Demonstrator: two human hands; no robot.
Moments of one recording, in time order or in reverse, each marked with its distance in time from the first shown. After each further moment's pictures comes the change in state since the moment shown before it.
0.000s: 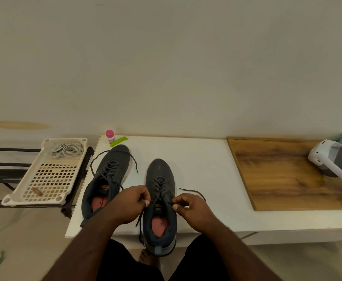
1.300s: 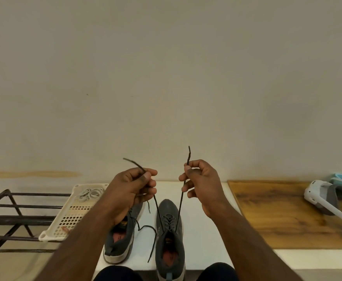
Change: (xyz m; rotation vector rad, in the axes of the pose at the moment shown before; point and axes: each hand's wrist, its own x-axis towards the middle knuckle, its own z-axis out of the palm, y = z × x) left_hand -0.112 0.103 -0.123 -1.048 0.264 0.229; right_hand -0.064 -0.202 -0.102 0.664 0.329 -0.201
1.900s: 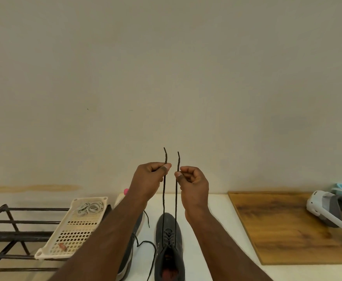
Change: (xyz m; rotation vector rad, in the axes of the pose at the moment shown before) left_hand 0.060 0.016 0.051 0.335 0.217 0.194; right_hand 0.033 0.019 0.034 0.107 0.281 -0.163
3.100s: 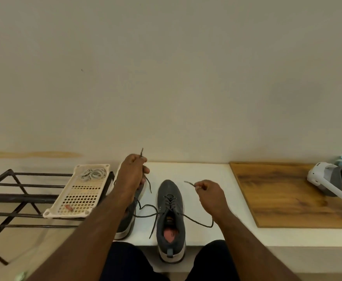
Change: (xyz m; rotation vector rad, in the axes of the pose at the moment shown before) left_hand -0.020 -0.076 -0.027 -0.036 0.117 -0.310; right_hand -0.014 0.099 -0.084 -0.736 -0.227 0.242
